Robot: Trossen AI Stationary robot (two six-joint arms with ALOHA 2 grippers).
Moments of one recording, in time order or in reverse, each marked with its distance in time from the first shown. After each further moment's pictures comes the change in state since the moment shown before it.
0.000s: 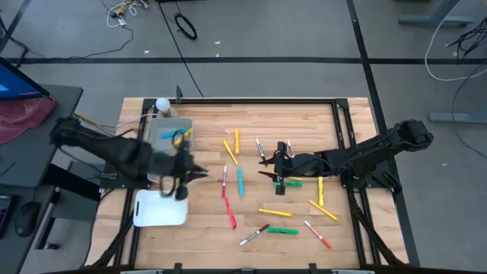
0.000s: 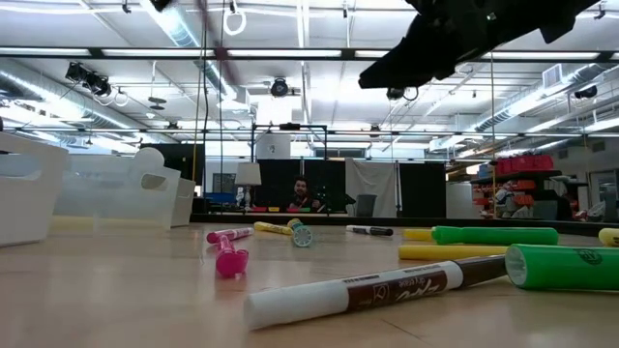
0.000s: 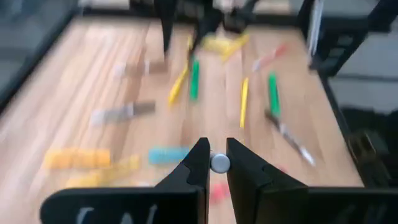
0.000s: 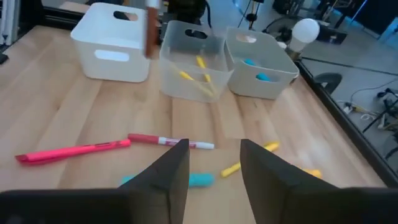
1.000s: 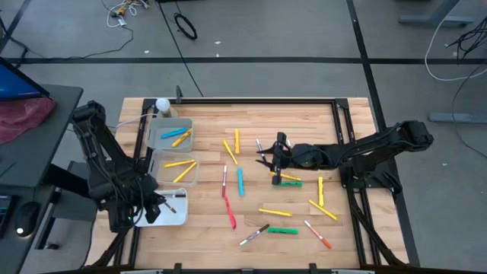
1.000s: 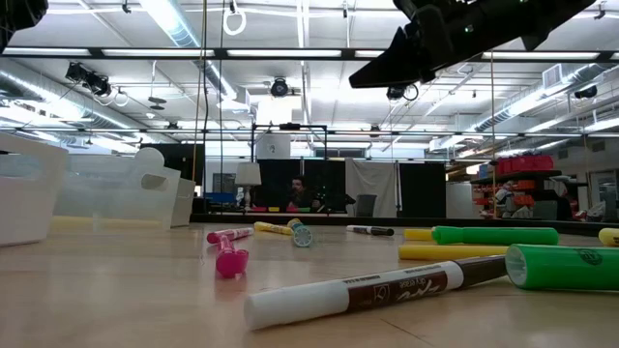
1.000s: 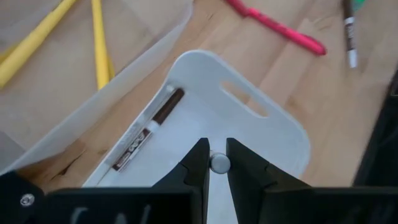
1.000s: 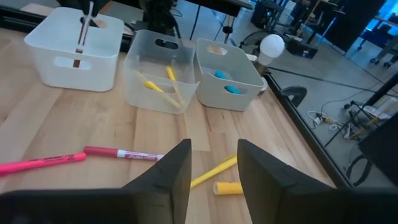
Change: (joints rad) left arm -0.805 0.001 -0.273 -0.498 -0.271 -1.581; right arm -0.091 0.000 0.000 0.068 -0.012 -0.100
